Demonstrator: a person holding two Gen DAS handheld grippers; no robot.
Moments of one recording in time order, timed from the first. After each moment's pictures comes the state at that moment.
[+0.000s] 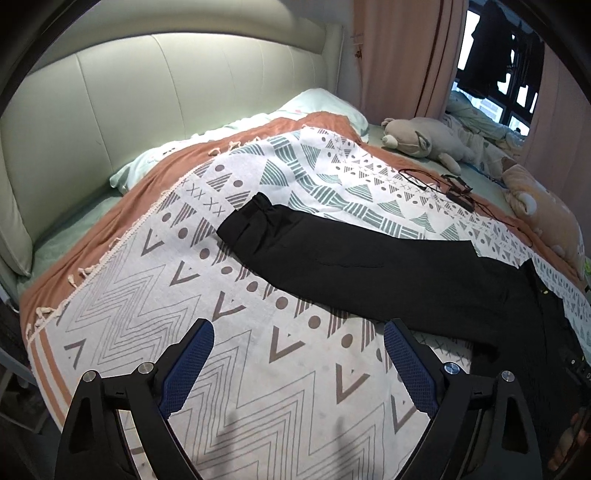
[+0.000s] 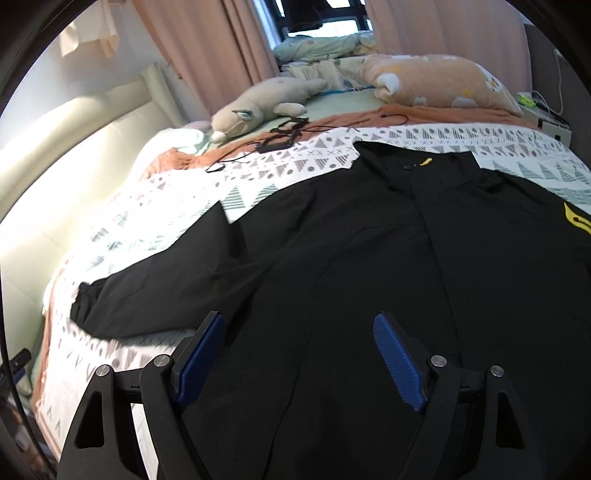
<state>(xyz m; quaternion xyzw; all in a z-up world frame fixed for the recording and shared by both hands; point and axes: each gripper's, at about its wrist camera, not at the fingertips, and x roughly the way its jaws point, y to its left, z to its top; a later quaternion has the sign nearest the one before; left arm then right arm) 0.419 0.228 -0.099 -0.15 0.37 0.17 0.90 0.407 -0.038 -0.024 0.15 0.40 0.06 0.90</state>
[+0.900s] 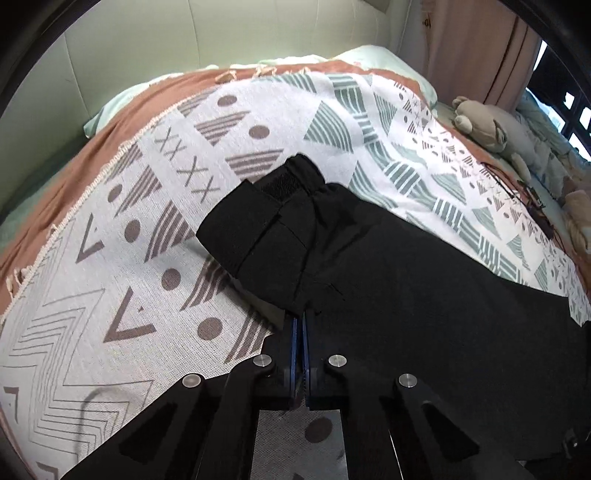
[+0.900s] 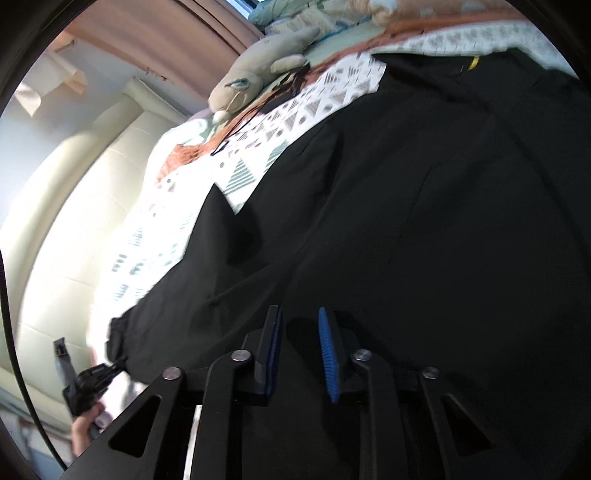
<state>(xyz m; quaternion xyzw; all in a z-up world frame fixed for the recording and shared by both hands) 0.541 0.312 -0.180 -0.20 0.42 0.23 0.85 0.497 -0.021 -0.104 0.31 0.45 0.15 0.82</state>
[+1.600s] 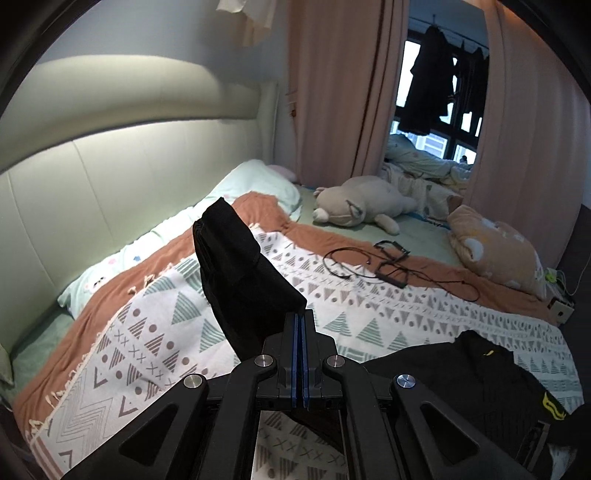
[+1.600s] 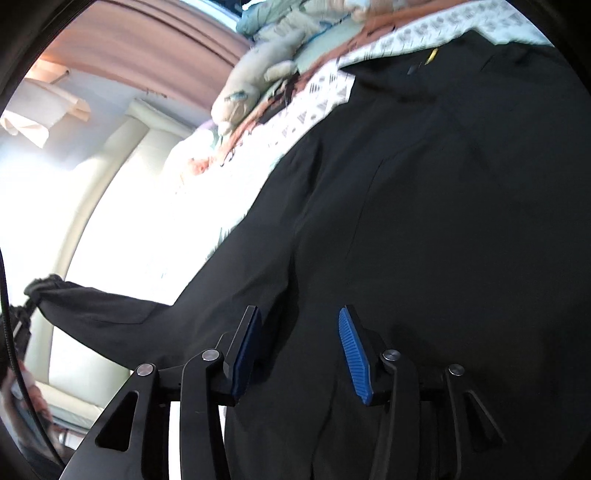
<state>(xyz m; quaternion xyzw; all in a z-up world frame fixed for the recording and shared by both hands) 0.506 0.137 0.079 -0.10 0.26 0.08 0.96 0.461 -0.074 -0.080 0.36 0.44 0.15 0.81</state>
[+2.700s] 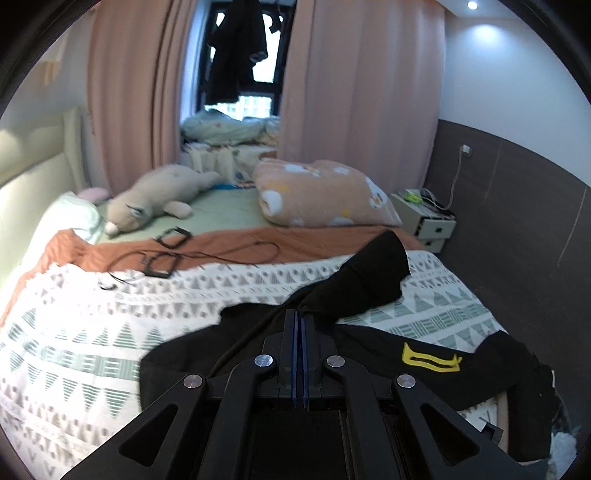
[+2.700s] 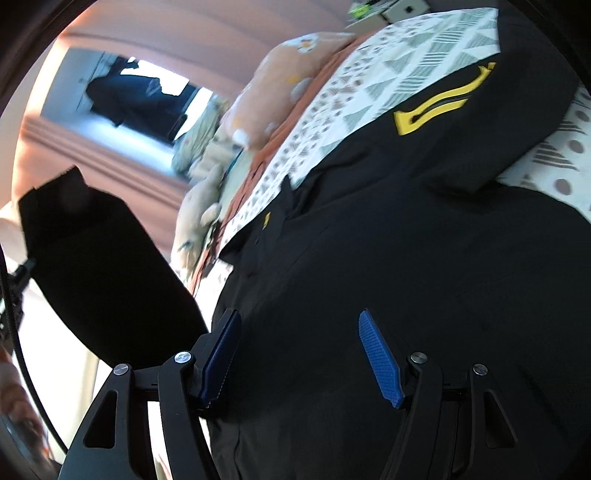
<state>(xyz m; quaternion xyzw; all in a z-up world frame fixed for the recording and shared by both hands) 0.532 -0.243 0.096 -0.01 0.30 -0.20 0.93 0.355 -0.326 -0.075 0.50 0.31 -0.02 0.81</state>
